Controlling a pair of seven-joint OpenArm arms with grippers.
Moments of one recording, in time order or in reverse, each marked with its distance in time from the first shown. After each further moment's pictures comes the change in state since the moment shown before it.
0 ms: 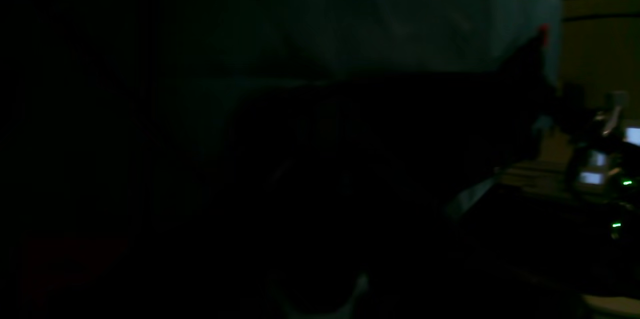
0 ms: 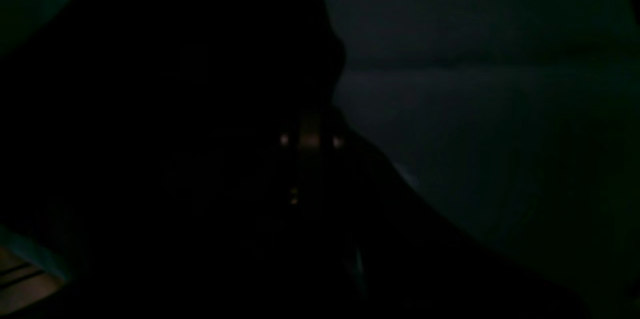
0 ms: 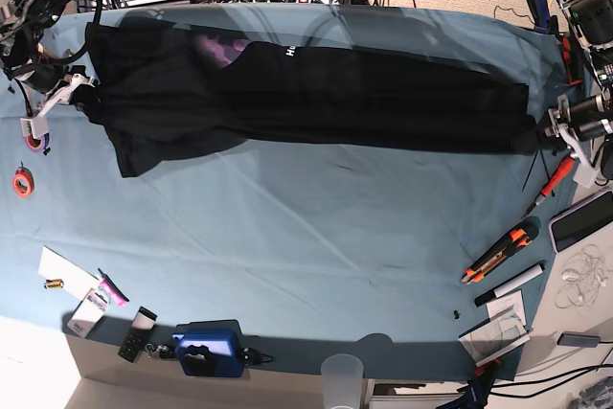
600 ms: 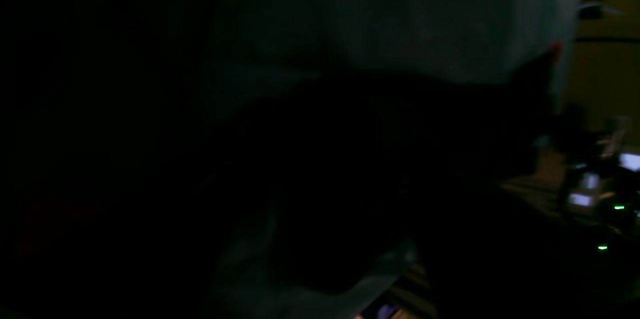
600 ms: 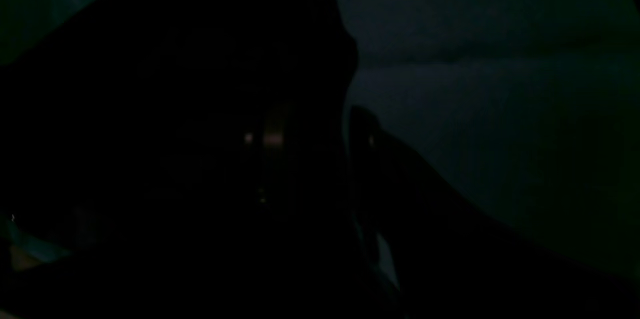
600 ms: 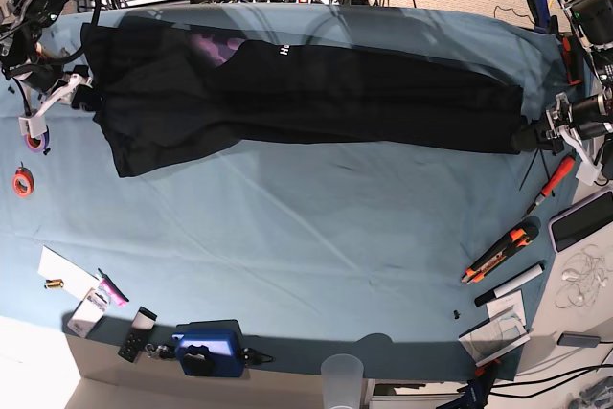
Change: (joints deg) left arm -0.2 -0.4 0.0 0.0 -3.1 4.5 -0.2; right arm -0.1 0.2 0.2 0.0 4.0 -0.2 -1.8
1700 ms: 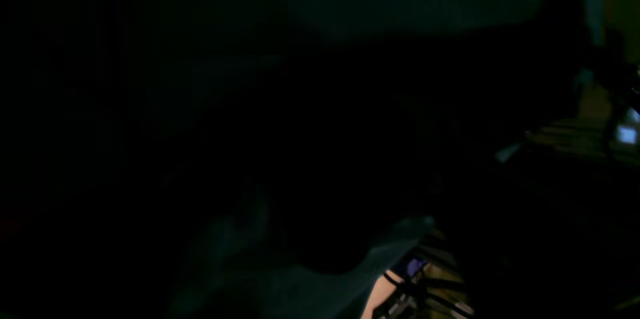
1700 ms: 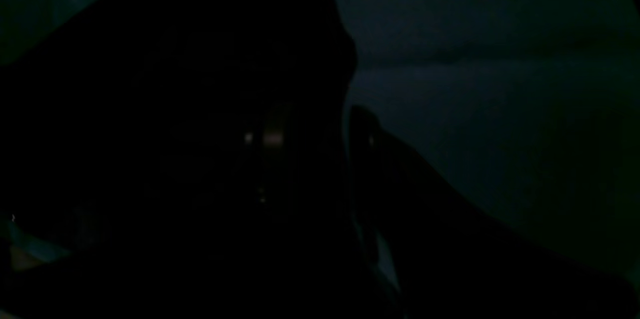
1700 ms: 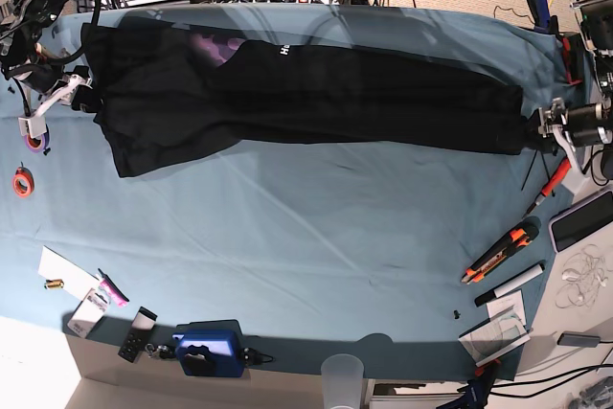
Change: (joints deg) left arm 0.1 -3.9 11.1 1.5 0.4 -2.1 -0.4; right arm 0.0 0.0 0.0 0.0 0.0 0.0 0.1
